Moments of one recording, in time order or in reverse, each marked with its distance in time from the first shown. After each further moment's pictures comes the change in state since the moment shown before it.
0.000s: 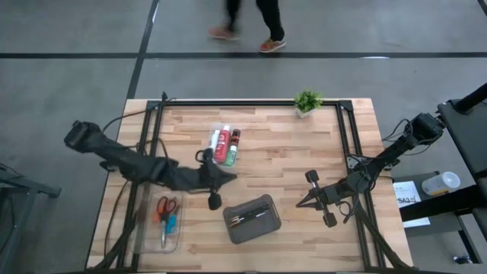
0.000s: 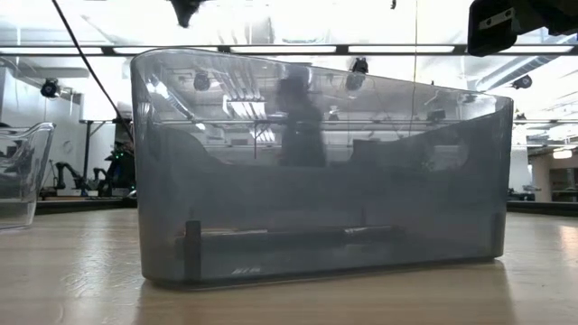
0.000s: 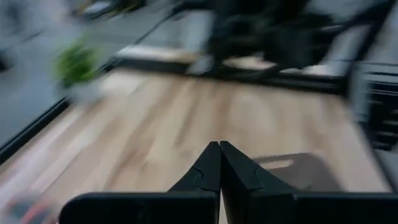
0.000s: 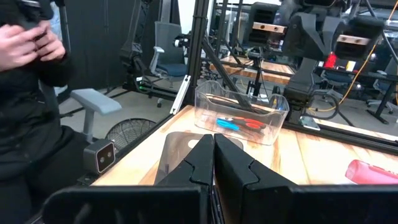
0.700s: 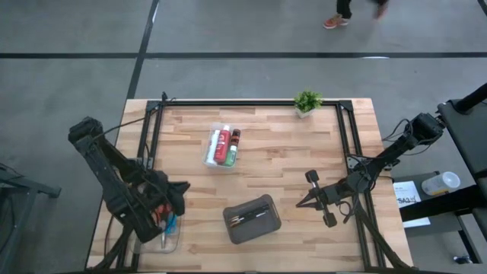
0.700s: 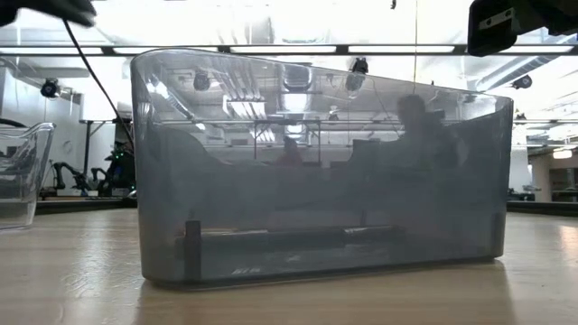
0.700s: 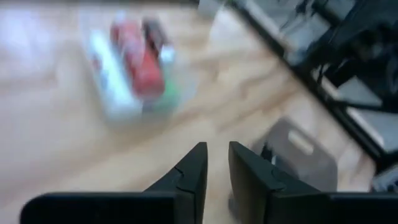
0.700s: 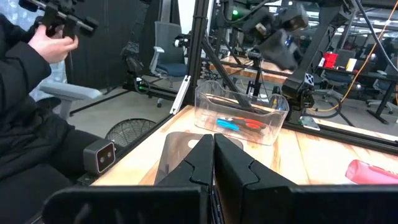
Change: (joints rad) left arm -0.537 0.002 0.101 -1.158 -0.431 -1.775; right arm -0.001 0.000 0.000 0.000 0.000 0.000
